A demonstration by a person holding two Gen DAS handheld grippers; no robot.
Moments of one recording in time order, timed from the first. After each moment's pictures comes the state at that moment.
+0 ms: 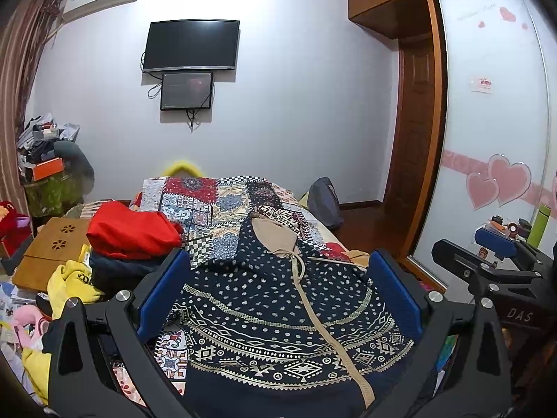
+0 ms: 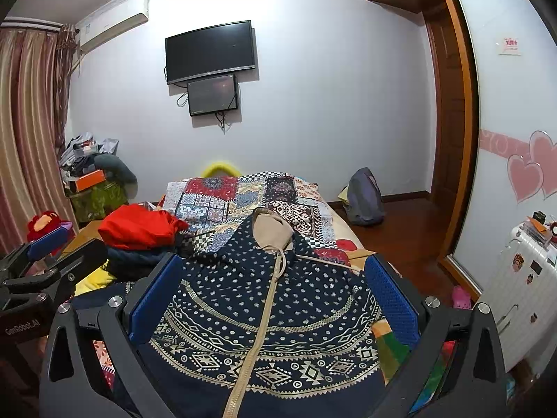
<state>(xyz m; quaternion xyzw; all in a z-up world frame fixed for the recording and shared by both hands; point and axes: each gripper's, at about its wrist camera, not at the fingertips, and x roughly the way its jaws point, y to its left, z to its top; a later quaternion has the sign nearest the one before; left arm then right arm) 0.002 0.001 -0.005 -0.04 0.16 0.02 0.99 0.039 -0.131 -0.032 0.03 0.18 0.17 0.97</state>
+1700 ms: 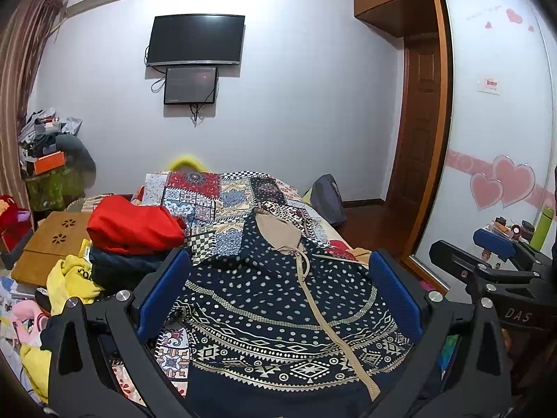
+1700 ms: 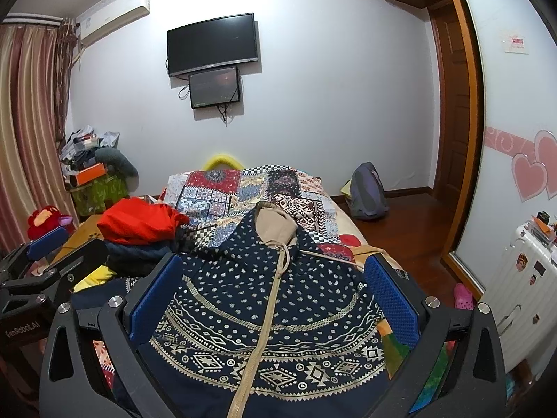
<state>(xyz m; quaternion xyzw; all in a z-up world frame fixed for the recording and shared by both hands) 0.010 0.013 -0.011 -0.05 0.17 0.03 0.98 0.049 -0.121 -0.037 0.02 0.20 0.17 0.96</state>
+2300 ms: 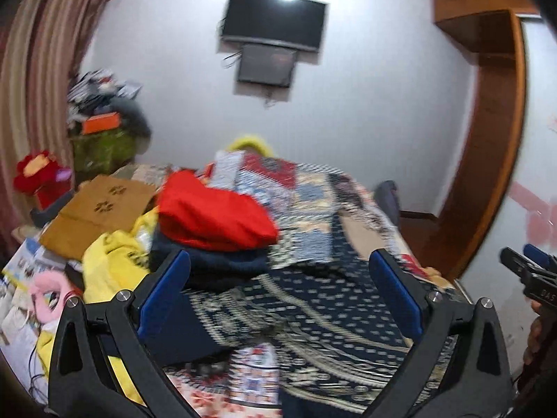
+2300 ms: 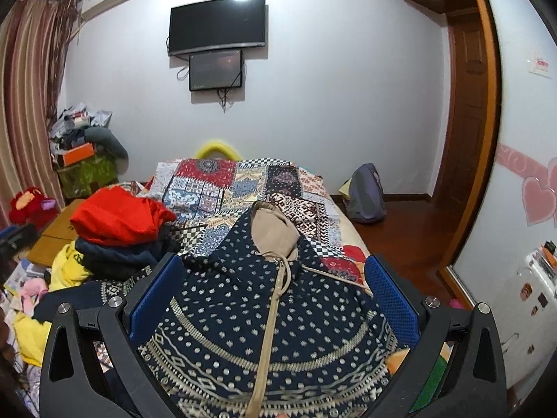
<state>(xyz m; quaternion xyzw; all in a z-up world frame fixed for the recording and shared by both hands) 0.047 0.180 -0.035 -0.12 0.20 0.16 0.96 0.124 -0.070 -0.035 -0.02 0.22 0.17 0.96</state>
